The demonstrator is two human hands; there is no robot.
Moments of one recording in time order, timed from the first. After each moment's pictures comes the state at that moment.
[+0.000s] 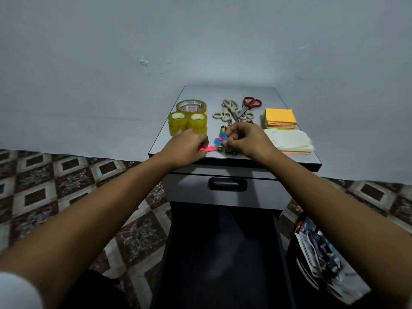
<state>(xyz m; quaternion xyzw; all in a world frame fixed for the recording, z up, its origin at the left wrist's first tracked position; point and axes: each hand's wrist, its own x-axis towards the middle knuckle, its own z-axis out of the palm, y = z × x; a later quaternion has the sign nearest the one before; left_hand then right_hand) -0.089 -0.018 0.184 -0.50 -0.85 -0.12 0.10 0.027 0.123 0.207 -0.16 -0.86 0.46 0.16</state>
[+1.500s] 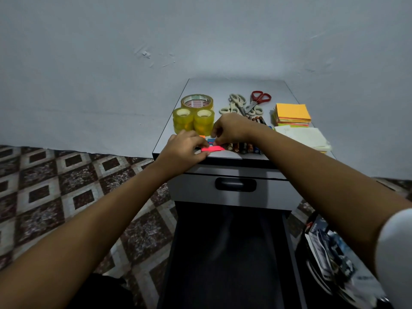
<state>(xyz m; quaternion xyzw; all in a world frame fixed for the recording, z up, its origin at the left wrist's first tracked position) -0.100 -0.037 0.163 -0.47 -0.84 -0.24 0.10 -0.057 0.133 0.209 -0.02 -0.99 0.11 0.01</state>
